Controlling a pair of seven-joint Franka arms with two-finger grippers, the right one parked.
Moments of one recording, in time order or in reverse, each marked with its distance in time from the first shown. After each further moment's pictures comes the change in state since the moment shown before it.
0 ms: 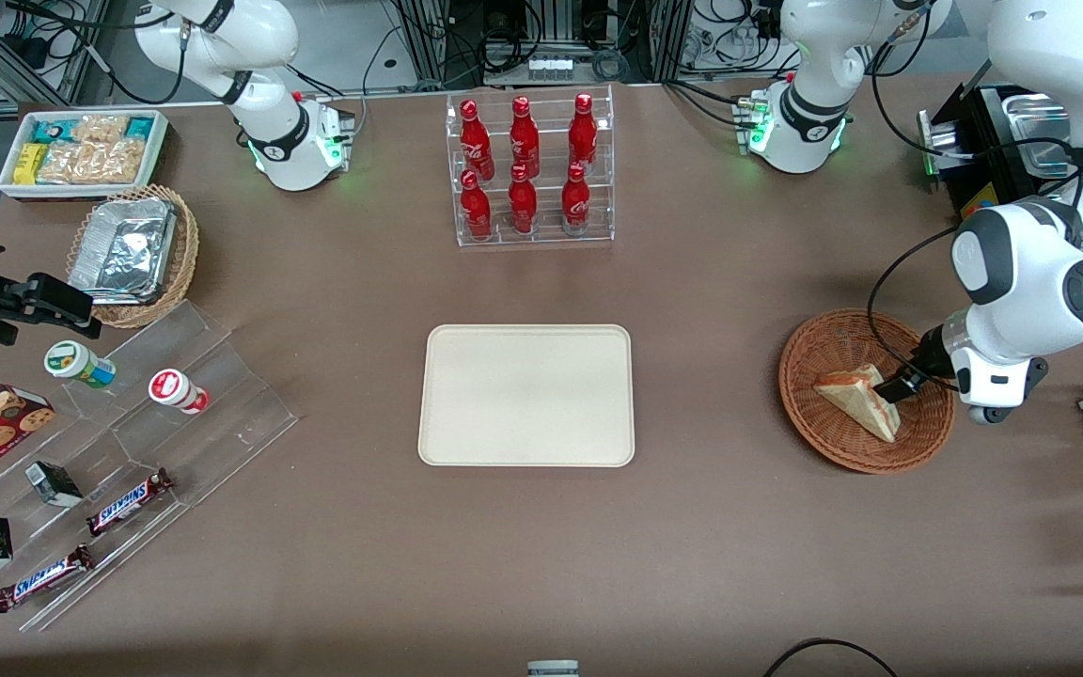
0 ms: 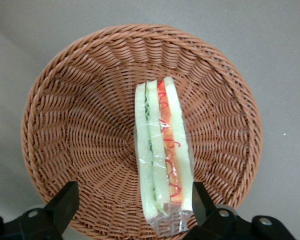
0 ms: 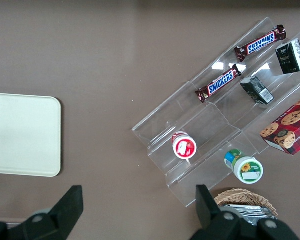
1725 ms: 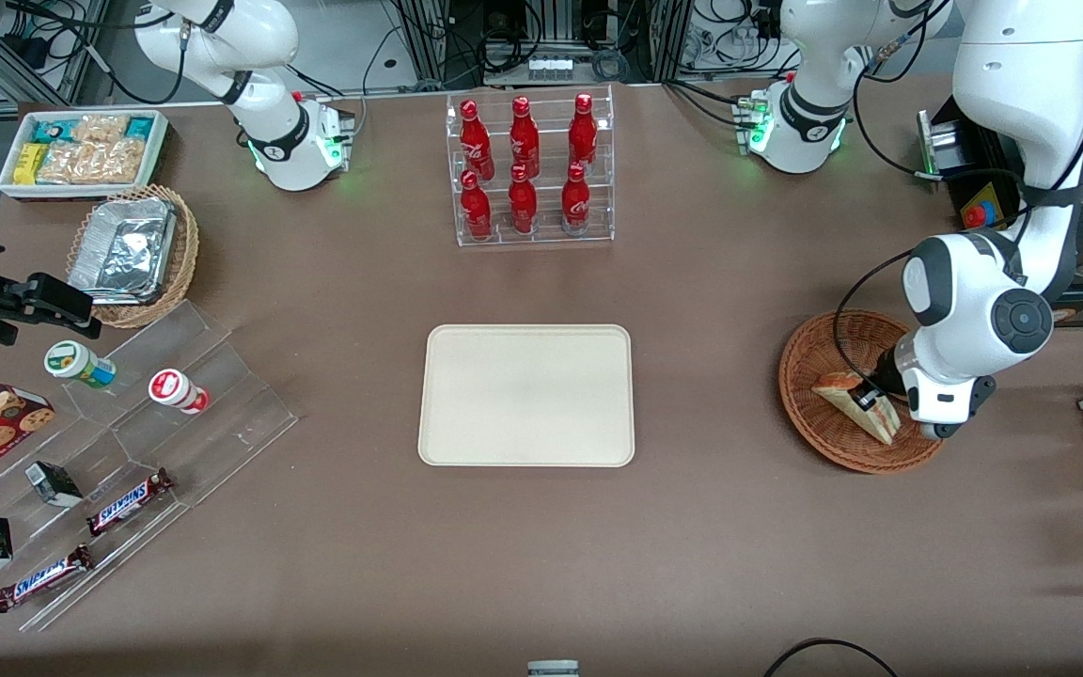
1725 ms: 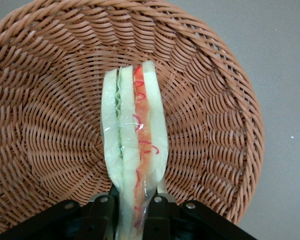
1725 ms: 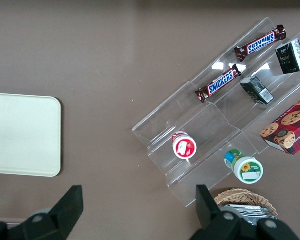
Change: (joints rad) arm -0.054 0.101 -0.008 0.000 0.000 0.100 -0.054
